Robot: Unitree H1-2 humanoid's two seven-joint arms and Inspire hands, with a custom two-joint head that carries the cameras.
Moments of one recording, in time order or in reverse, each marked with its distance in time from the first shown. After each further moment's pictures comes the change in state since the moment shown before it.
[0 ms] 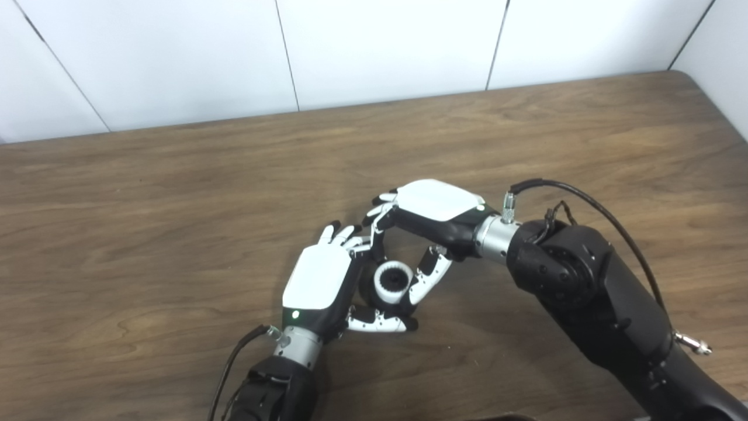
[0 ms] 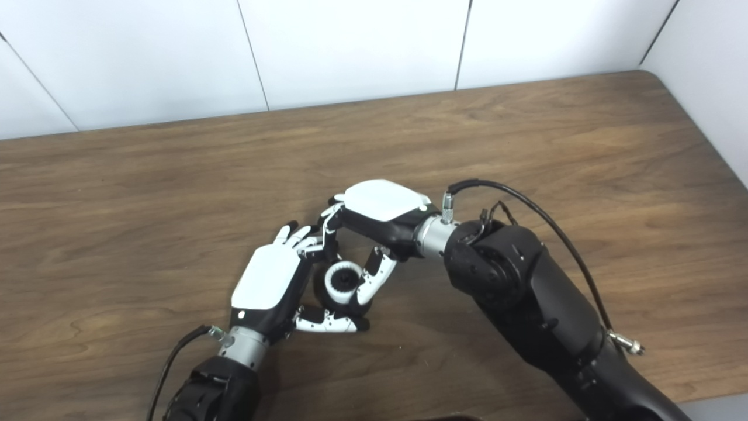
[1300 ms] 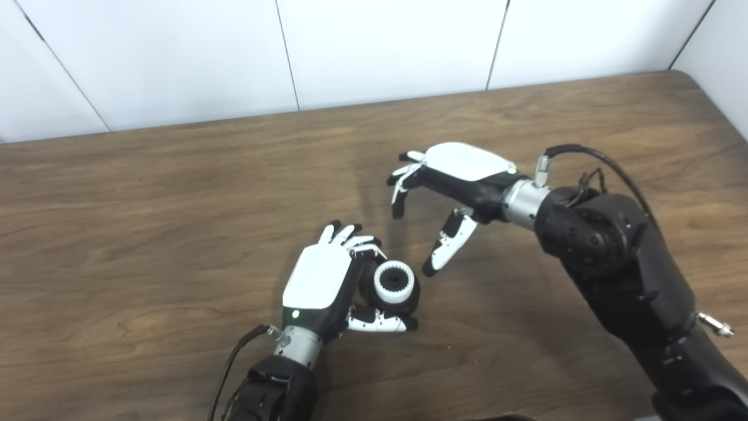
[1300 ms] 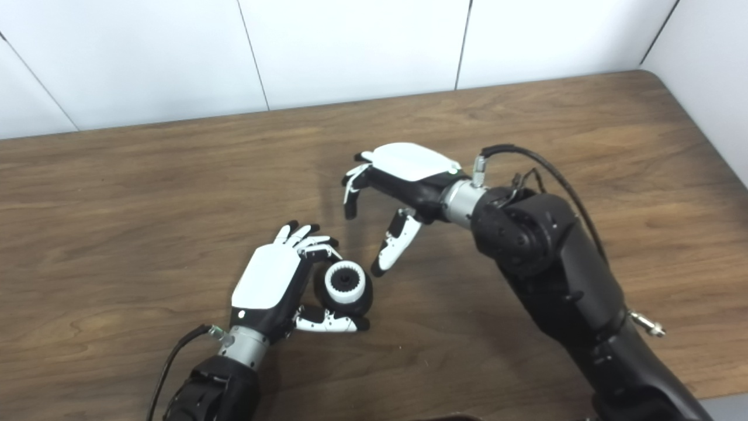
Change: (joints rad) left arm -0.002 0.001 0.000 0.000 -0.001 0.001 0.000; right arm -0.055 -0.041 -0.145 -0.017 0.025 0.073 0.069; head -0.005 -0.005
